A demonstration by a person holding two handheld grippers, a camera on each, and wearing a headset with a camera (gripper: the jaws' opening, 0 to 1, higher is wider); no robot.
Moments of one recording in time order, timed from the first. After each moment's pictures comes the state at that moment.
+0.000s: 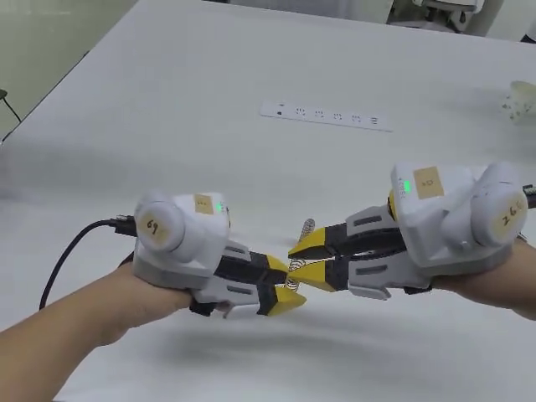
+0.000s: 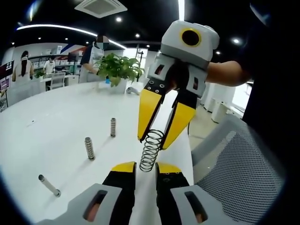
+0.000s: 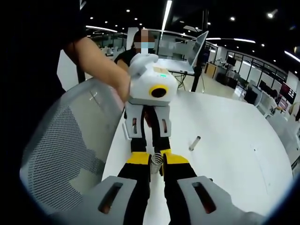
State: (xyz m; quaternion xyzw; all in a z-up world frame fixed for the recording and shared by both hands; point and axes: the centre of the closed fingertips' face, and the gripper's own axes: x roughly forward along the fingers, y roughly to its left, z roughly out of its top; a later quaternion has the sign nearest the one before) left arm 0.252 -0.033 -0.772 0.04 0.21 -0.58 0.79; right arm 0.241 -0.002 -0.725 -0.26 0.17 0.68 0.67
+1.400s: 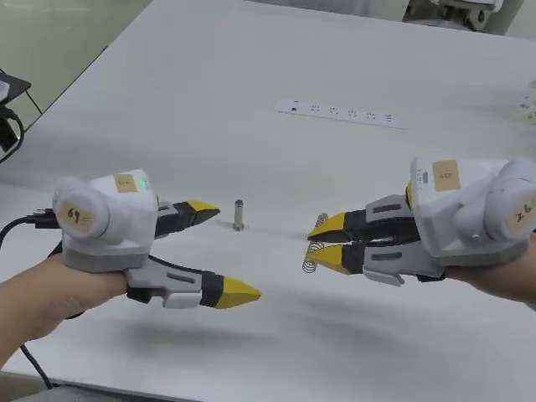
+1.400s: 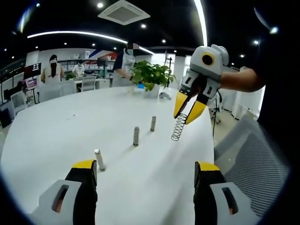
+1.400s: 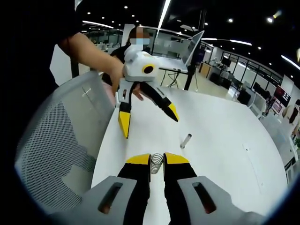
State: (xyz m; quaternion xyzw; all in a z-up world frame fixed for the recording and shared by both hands) left arm 0.272 0.063 -0.763 0.04 0.20 -0.45 0.87; right arm 0.255 -0.005 -0.727 -0.28 0.16 0.65 0.69
